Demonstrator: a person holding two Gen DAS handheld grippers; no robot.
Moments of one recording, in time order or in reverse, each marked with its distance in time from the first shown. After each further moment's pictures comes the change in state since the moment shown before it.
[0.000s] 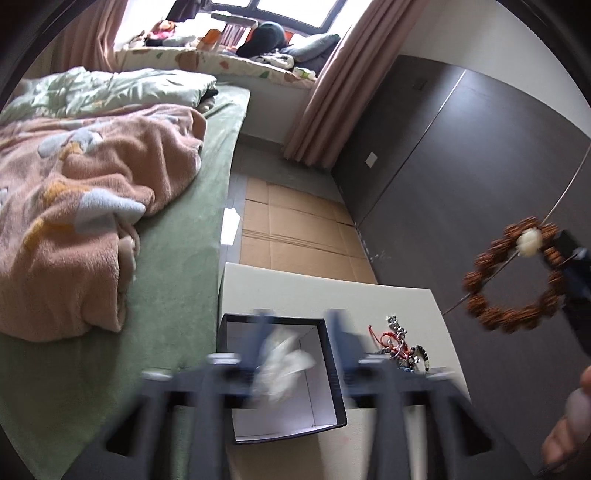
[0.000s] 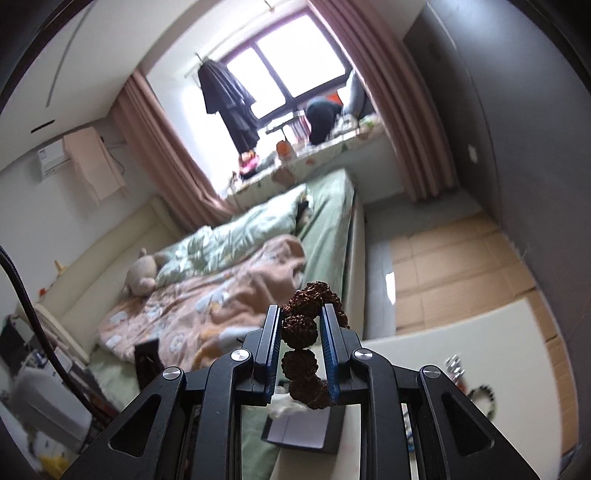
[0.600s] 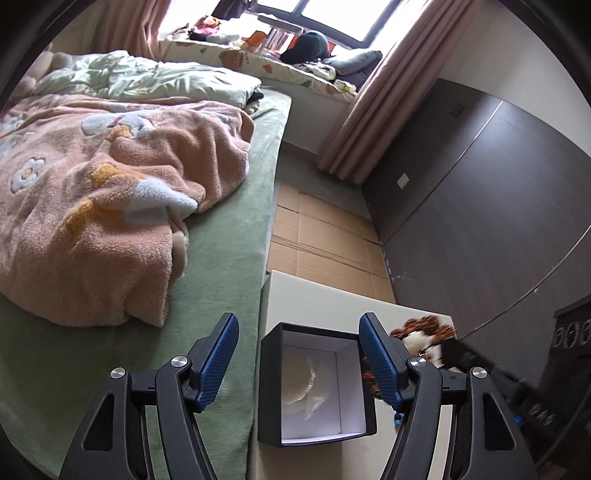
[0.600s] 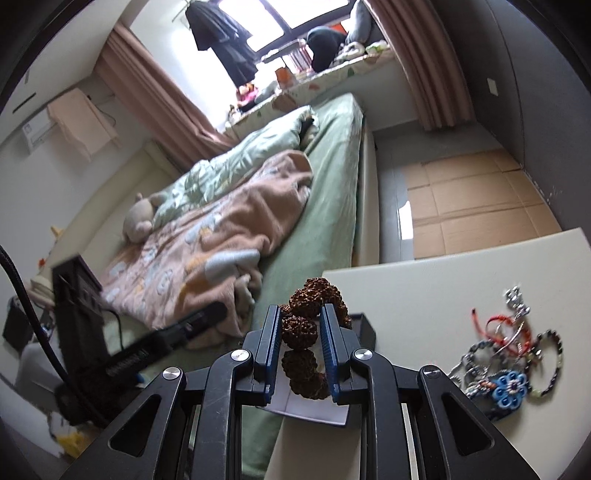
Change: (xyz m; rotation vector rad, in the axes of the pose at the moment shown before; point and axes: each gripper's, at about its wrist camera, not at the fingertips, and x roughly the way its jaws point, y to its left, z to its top) left arm -0.015 0.038 0.004 -0.123 -0.035 0.078; right arm 0.098 -0.001 -0.064 0.018 0.262 0.021
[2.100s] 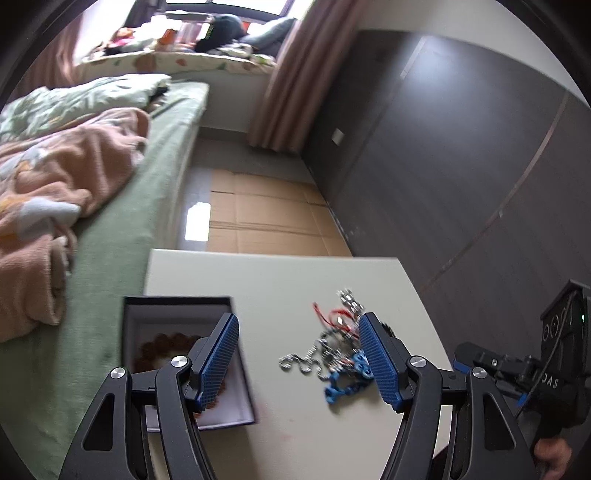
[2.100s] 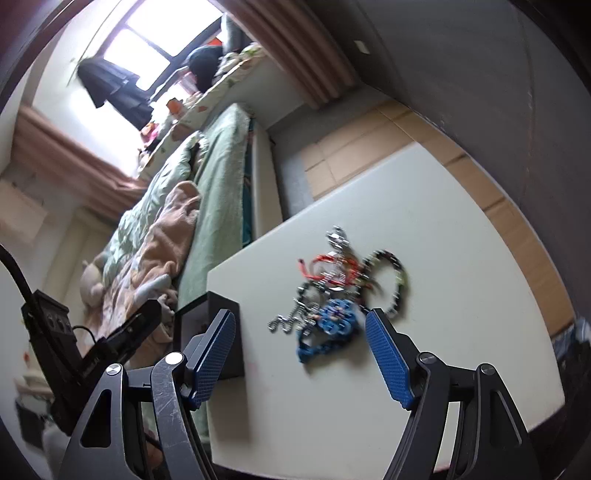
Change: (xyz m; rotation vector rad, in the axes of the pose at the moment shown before) left arm 0.035 -0.124 -0.051 0.256 0.094 -0.123; right arm -0.106 -0.138 -0.044 0.377 -0.015 -0.191
